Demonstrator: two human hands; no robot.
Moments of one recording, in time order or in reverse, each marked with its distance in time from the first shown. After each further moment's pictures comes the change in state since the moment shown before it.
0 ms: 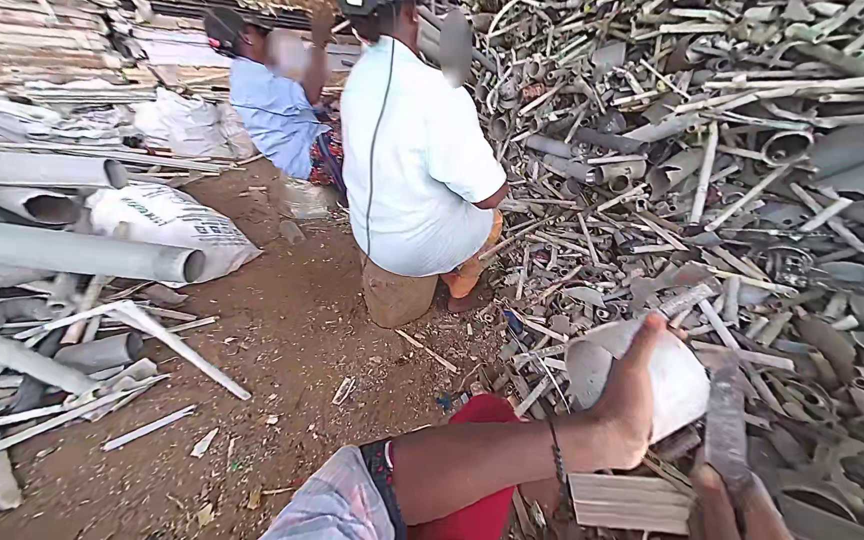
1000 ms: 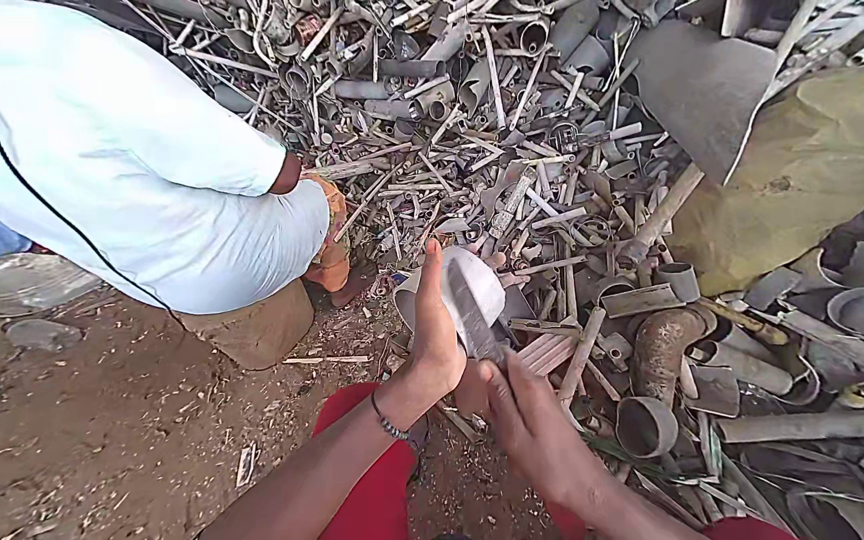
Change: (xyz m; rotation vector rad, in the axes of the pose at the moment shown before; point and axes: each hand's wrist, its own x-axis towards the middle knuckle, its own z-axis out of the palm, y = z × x) left_hand 0.010 -0.019 -0.004 0.134 0.075 -0.008; right_hand -0.008 -0.033 0.009 0.227 -0.163 0.100
